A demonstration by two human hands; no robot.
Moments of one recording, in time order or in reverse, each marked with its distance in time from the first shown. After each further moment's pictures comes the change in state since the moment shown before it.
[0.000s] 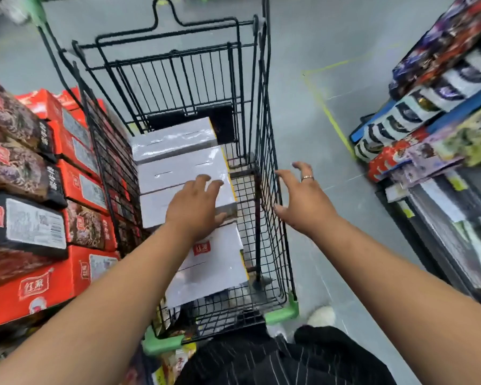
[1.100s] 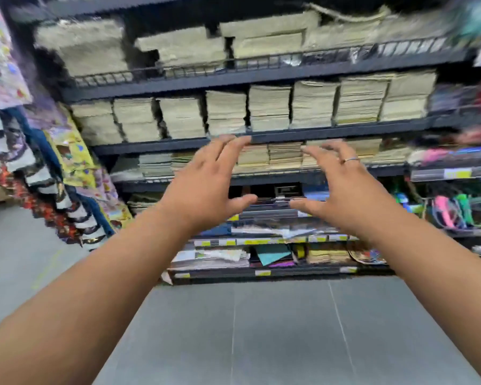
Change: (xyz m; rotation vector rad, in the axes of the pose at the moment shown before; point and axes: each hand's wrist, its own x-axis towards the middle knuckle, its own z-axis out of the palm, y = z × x) left_hand -0.270 0.801 -0.162 -0.042 0.314 1.474; right_hand -0.695 0.405 -0.303 0.009 0.884 0.862
